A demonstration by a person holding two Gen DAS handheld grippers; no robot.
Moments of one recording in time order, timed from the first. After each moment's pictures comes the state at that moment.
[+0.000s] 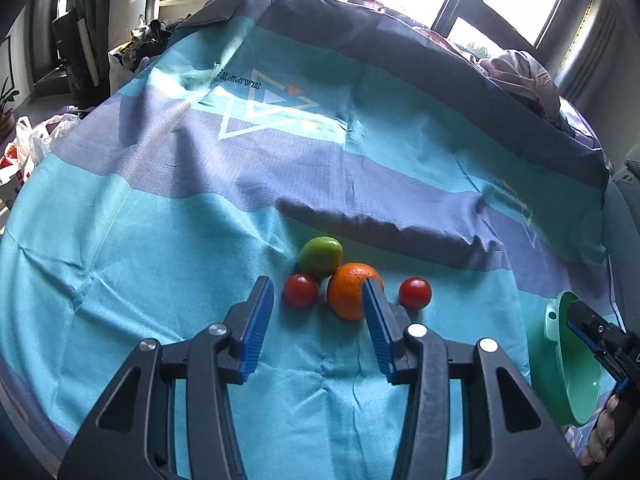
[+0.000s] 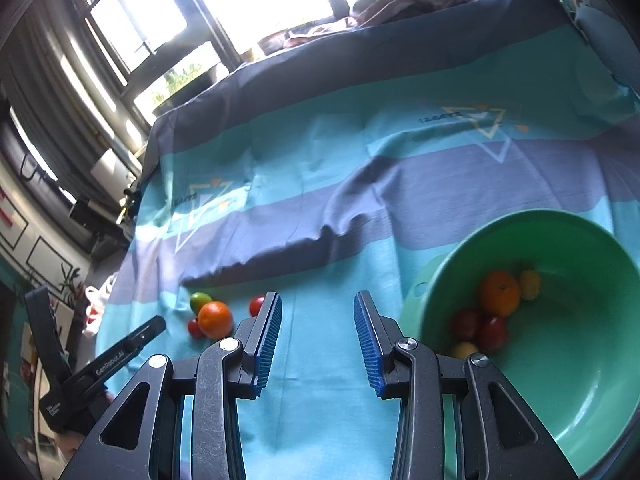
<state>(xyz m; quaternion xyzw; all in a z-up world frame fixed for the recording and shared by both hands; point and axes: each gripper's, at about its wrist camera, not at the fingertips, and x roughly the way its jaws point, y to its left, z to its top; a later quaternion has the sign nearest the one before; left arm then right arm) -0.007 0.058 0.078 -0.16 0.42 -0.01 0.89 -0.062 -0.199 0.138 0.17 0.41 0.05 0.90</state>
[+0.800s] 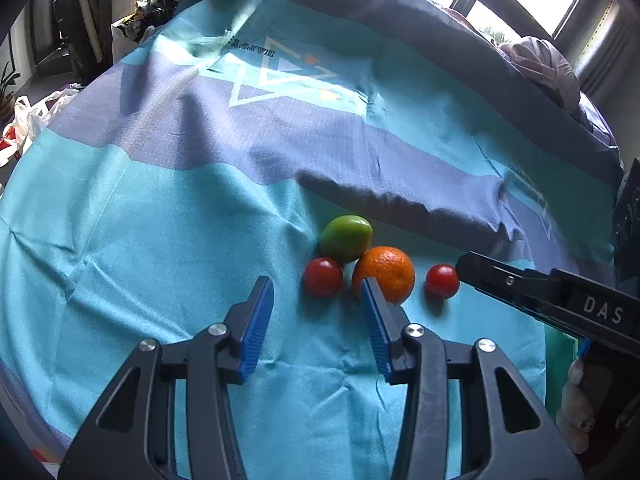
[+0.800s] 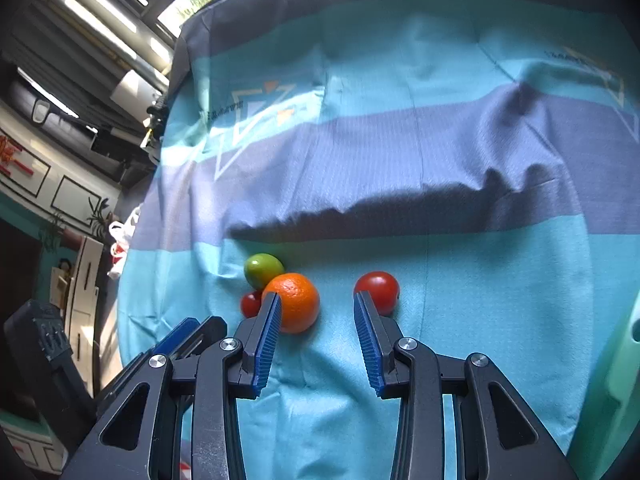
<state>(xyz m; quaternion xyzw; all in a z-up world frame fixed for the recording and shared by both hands) 0.007 0.067 0.054 -0.16 0.47 0.00 0.87 0.025 -0.102 0.085 0.15 0.54 0.16 0.81</state>
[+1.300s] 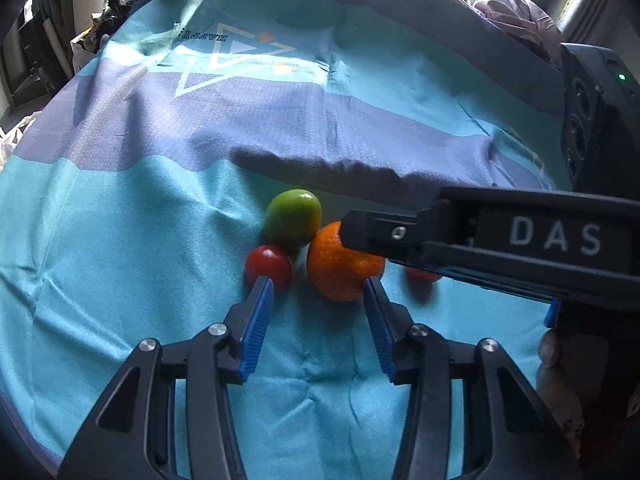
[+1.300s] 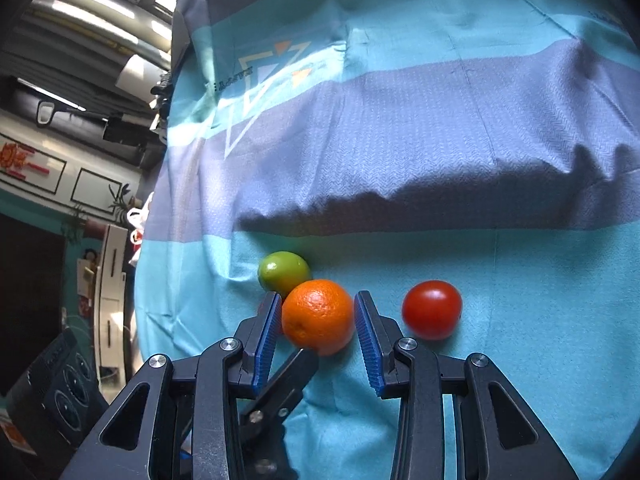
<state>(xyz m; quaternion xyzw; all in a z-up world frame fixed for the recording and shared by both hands) 0.025 0.032 0.033 -0.12 0.49 -0.04 0.86 0.055 -0.081 0.054 0.19 0.58 0.20 0.76</state>
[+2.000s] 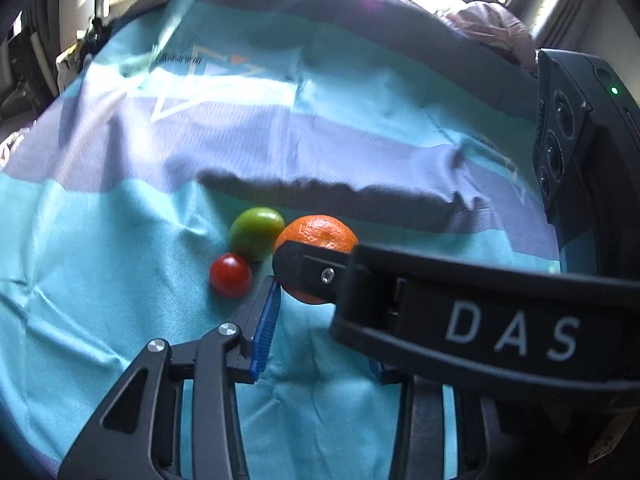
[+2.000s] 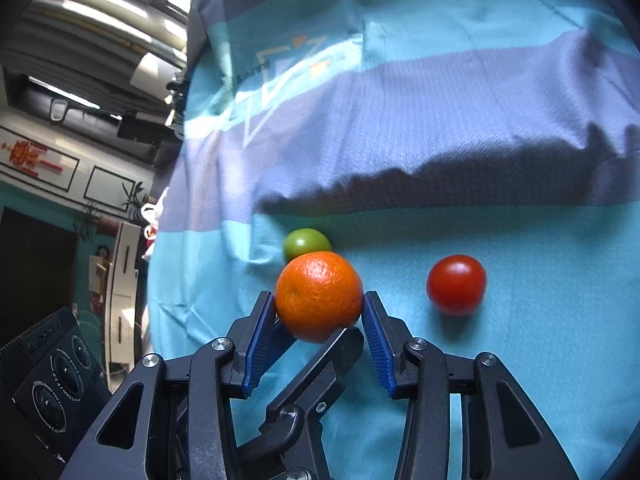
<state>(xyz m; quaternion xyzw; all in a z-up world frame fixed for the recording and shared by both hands) 0.009 0.016 0.056 -0.11 0.45 -0.07 0.88 0.032 -0.080 0.064 0.20 0.57 0.23 0.77</state>
